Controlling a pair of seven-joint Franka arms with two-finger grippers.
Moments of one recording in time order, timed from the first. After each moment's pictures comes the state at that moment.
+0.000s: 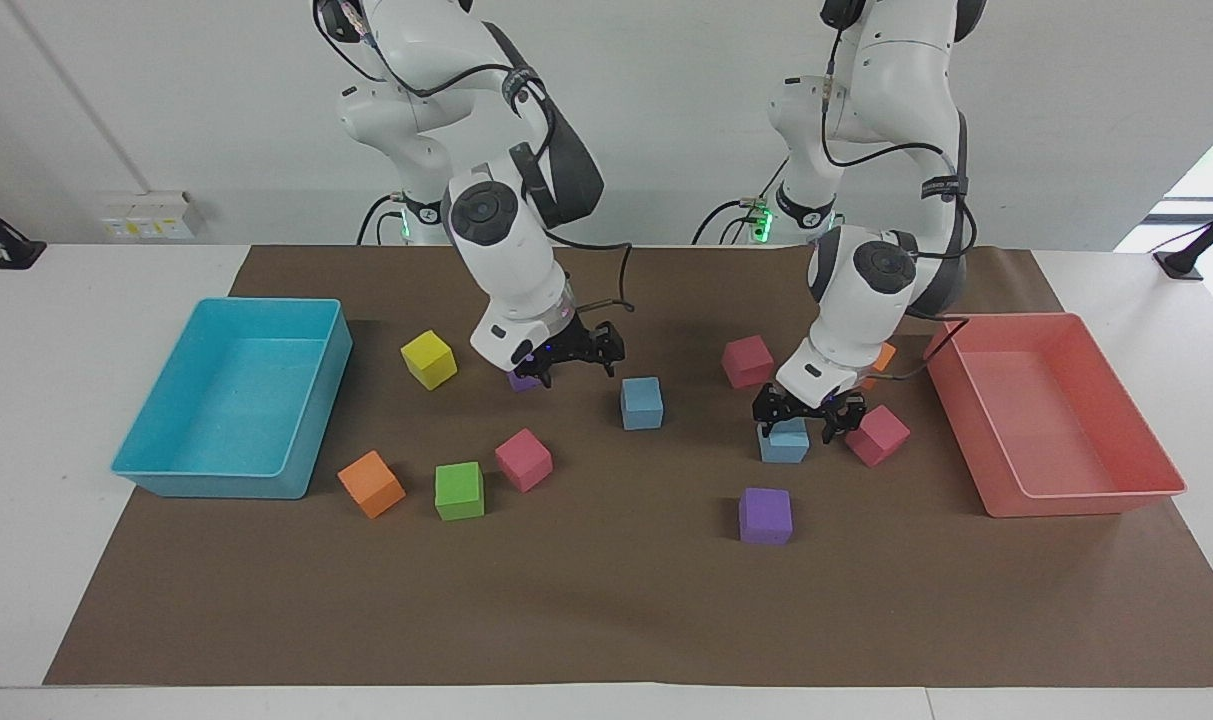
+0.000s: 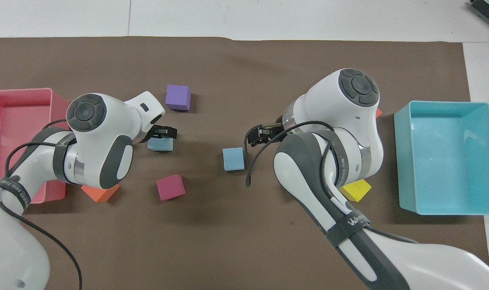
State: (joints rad) left arm -0.24 0.27 -0.08 -1.99 -0.03 2.37 -0.14; right arm 0.41 0.32 -0.01 -1.70 0.38 2.02 0.17
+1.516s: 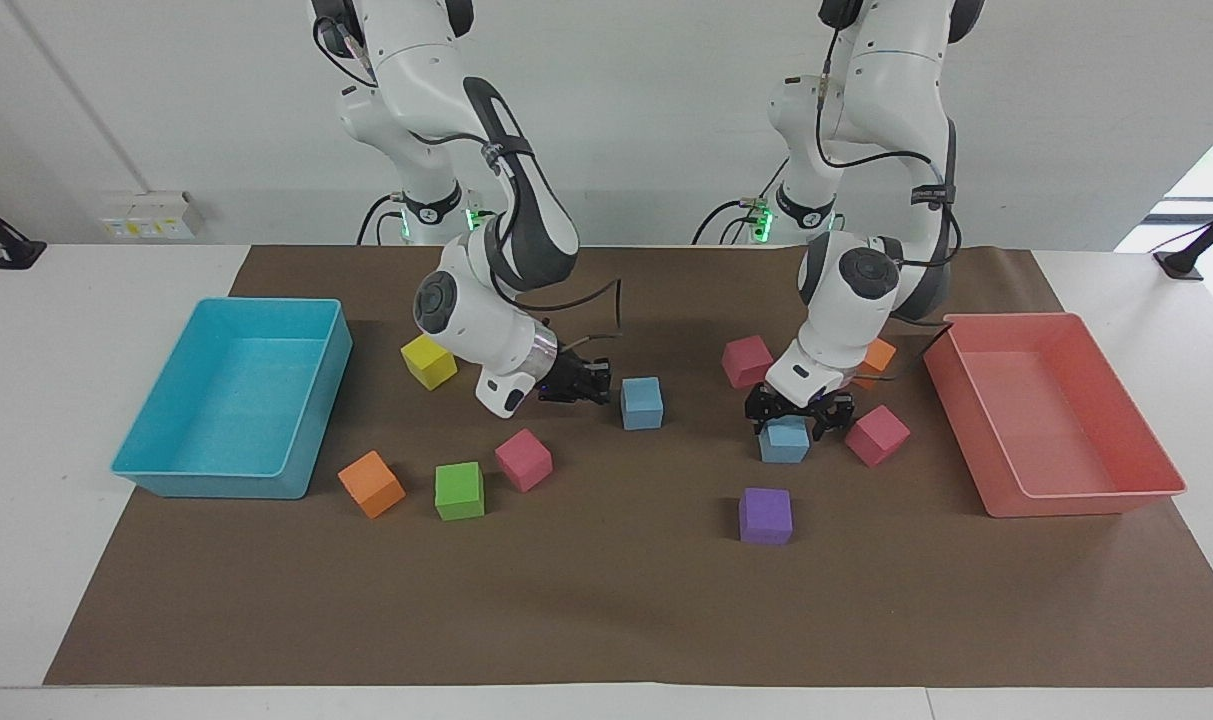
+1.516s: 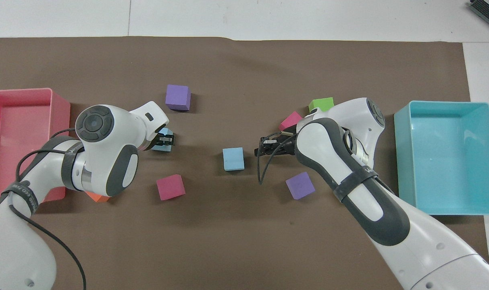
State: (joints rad) left arm -0.25 0.27 -0.08 -2.05 -0.03 2.43 -0.14; right arm 0.35 0.41 -0.01 -1.88 0.94 2.16 -0.24
